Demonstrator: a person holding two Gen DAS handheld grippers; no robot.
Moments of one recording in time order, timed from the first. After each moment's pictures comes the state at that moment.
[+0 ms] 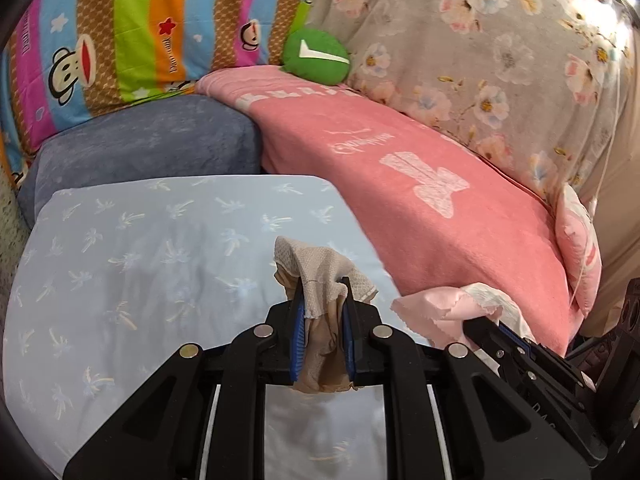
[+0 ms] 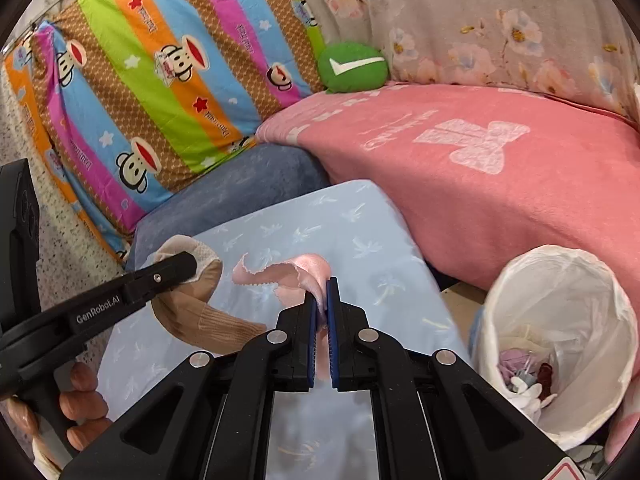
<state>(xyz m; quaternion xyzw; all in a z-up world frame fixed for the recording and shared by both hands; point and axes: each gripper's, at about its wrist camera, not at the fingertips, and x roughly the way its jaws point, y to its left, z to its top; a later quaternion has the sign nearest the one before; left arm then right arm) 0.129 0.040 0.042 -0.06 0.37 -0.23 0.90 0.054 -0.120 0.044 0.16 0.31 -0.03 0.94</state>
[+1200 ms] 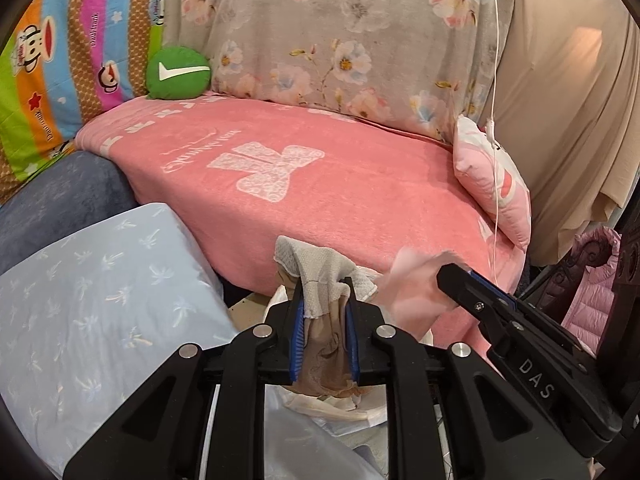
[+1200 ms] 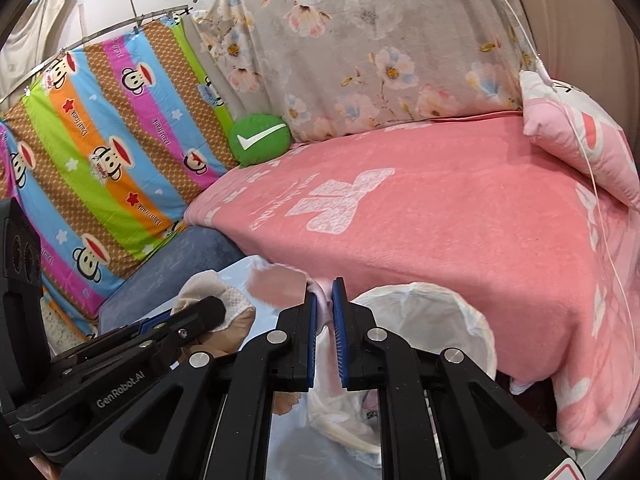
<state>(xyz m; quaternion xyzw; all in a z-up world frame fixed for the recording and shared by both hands) 0.048 -0.143 0.076 0.04 0.33 -0.38 0.86 -0.056 -0.284 0.086 0.22 0.23 -0.16 0.94</state>
